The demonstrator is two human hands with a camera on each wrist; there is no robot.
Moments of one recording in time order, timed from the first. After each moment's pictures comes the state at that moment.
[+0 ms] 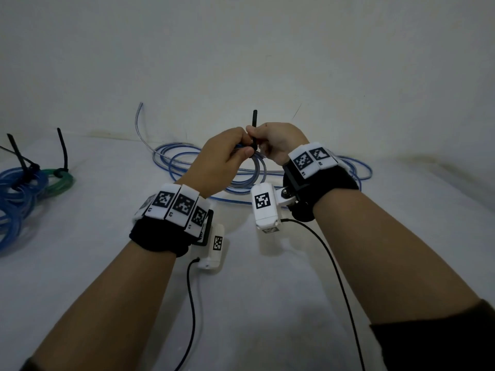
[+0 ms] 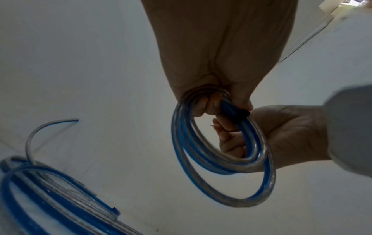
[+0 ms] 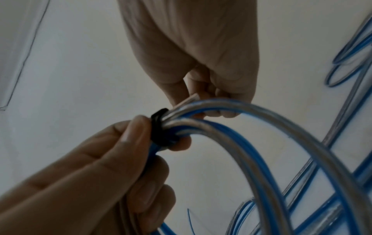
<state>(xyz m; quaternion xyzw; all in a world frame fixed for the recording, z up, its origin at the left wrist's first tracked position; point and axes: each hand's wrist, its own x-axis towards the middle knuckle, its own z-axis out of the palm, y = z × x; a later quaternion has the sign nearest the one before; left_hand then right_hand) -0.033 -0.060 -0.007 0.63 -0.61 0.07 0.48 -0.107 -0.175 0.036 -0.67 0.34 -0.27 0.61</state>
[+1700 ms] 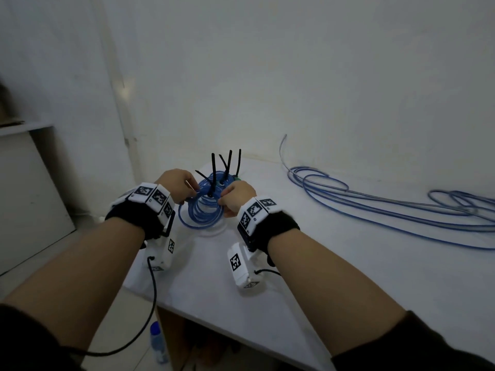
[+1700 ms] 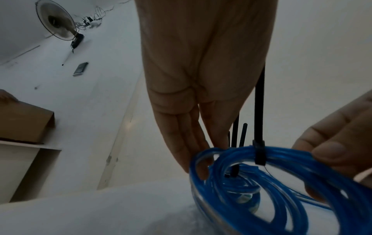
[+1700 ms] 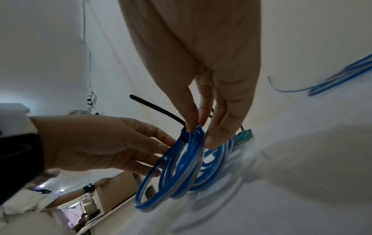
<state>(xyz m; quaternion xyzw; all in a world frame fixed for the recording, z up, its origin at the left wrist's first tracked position) 0.102 0.259 -0.005 0.94 -0.22 -0.04 0.27 0.017 0.130 -0.017 -0.85 0.18 -0.05 0.50</state>
